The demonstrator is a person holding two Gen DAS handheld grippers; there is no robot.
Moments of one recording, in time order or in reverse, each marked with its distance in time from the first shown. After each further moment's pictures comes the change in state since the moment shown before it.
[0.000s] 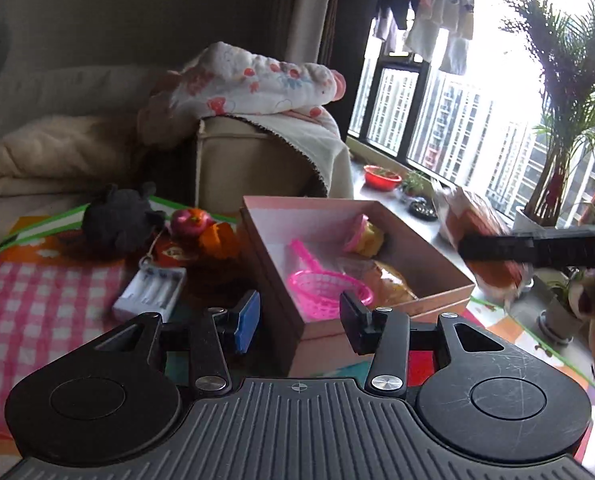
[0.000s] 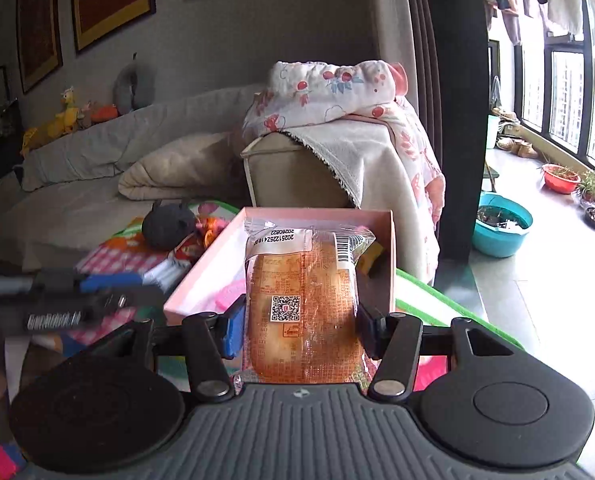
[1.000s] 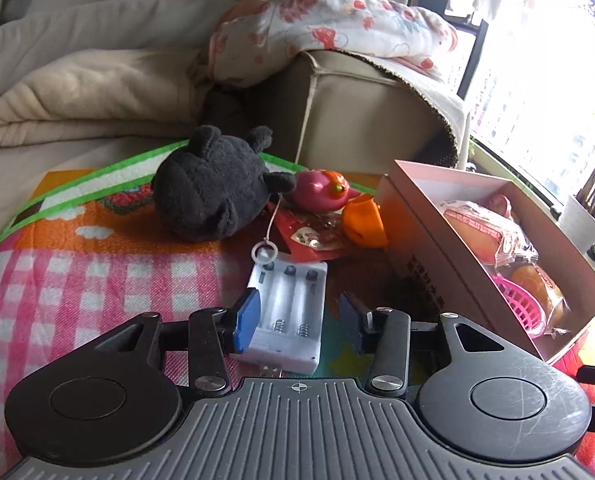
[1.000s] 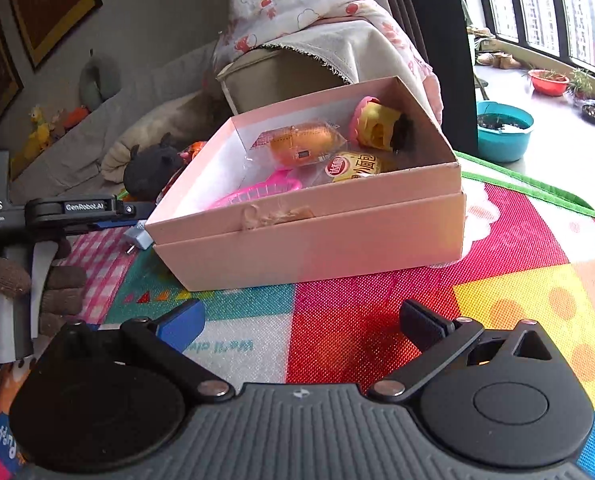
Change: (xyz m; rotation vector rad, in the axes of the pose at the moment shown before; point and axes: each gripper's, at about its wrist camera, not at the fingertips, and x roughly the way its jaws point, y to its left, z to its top) left arm 0.095 0.111 0.023 -0.078 0.170 0.074; right arm 0.051 0.014 -0.092 0.228 0.111 0.013
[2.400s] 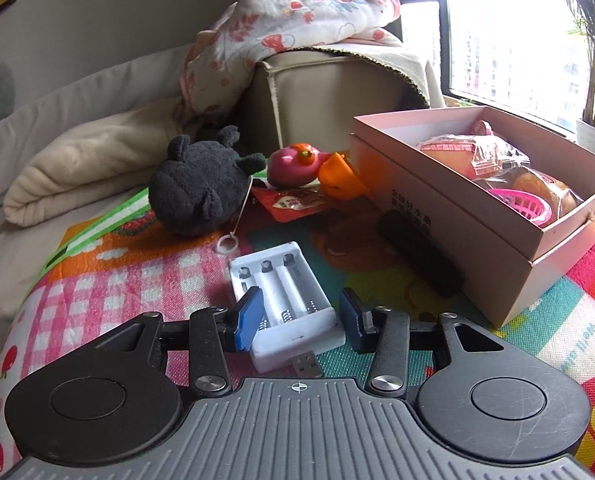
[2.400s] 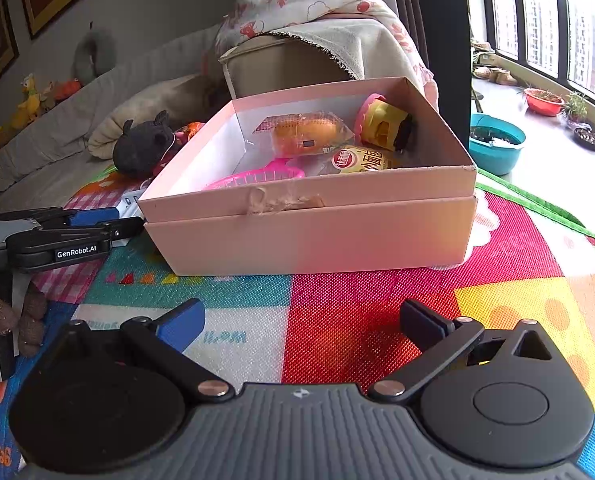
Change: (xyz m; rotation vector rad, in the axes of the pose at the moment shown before) left arm -0.017 -0.035 -0.045 0.279 -0.071 0.130; right arm 0.010 0.017 -0.004 -0.096 0.024 -0.086
